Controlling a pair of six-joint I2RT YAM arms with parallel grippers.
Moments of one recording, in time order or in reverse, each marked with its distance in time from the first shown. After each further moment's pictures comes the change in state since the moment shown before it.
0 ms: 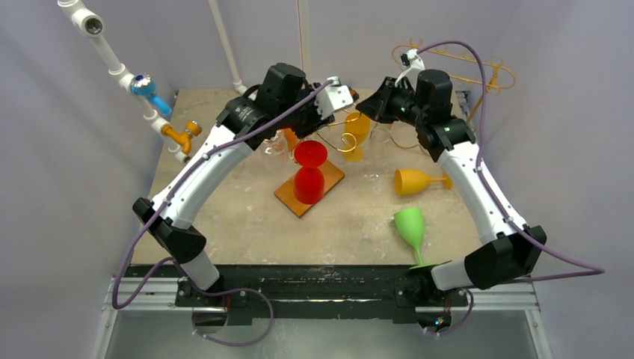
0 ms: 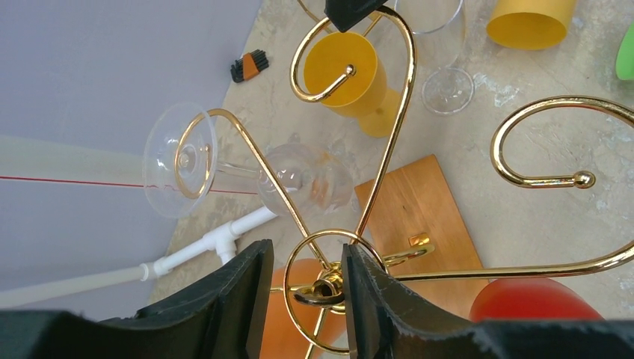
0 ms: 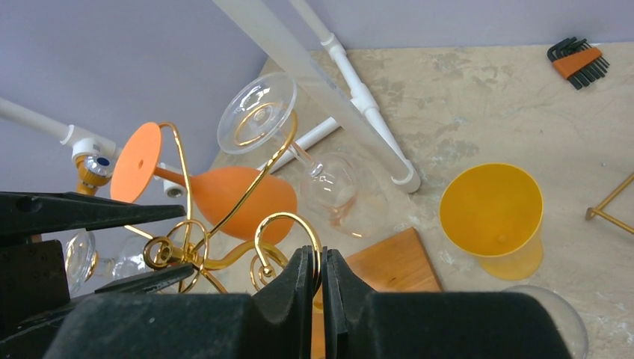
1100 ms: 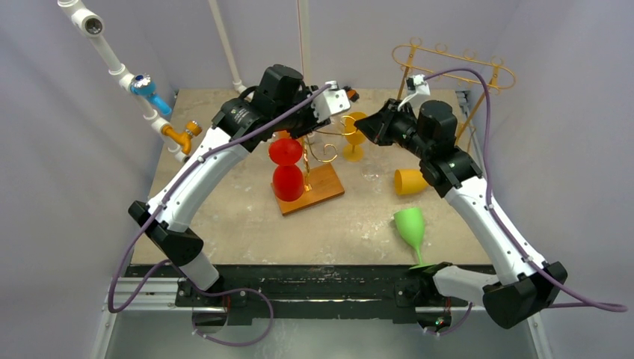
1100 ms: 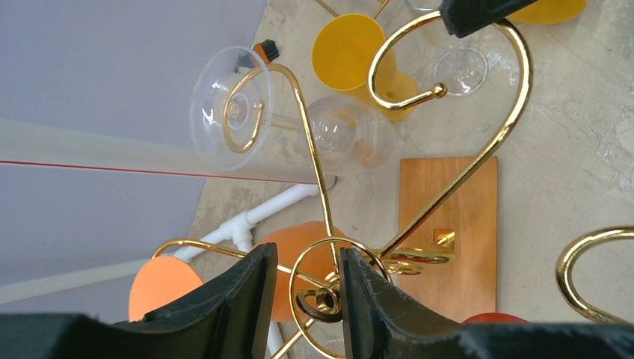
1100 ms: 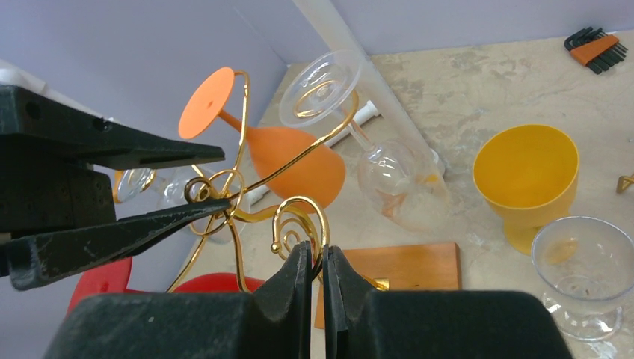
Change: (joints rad) left arm -0.006 -0.027 -0.011 -0.032 -0.031 0.054; right arm 0.113 -0.241 -0.251 0.113 0.137 0.082
